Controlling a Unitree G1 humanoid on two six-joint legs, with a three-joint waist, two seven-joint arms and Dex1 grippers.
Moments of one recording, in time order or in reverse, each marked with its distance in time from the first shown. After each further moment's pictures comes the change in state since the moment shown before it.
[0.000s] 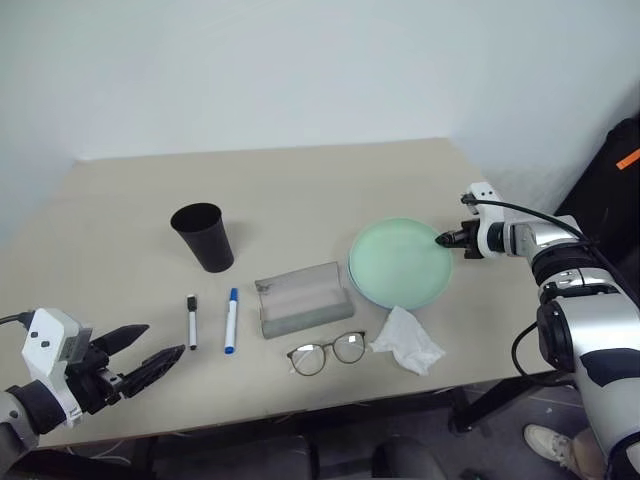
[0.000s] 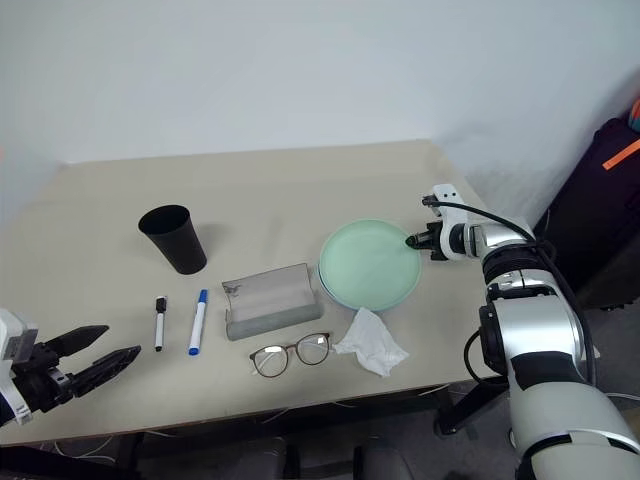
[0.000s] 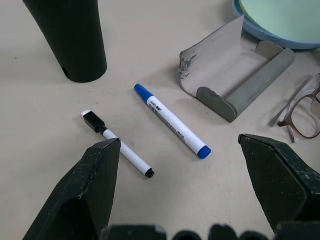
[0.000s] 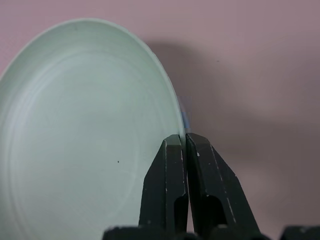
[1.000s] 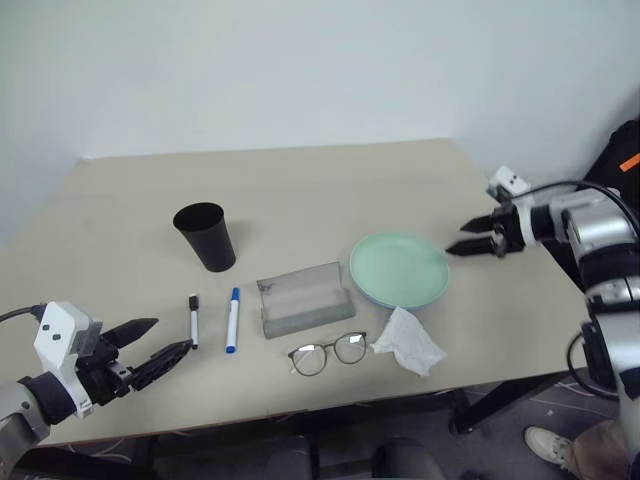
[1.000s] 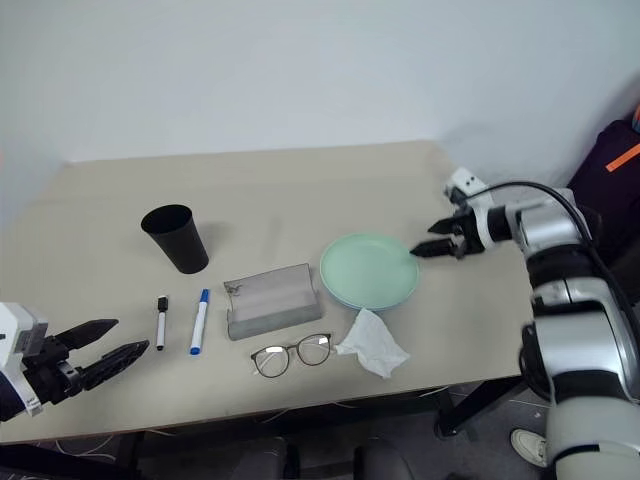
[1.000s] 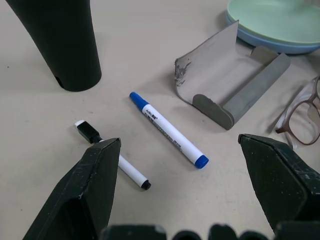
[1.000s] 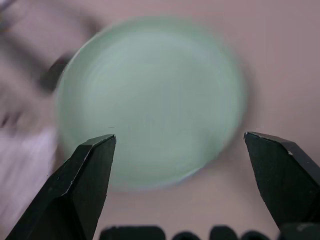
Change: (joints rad) left arm -0.053 0.010 -0.046 0.021 0.016 -0.011 -0.006; right arm 0.275 -0.262 0.191 -0.579 -0.032 -0.048 0.637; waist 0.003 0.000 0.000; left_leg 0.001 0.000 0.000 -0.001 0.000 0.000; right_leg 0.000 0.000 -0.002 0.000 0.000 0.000
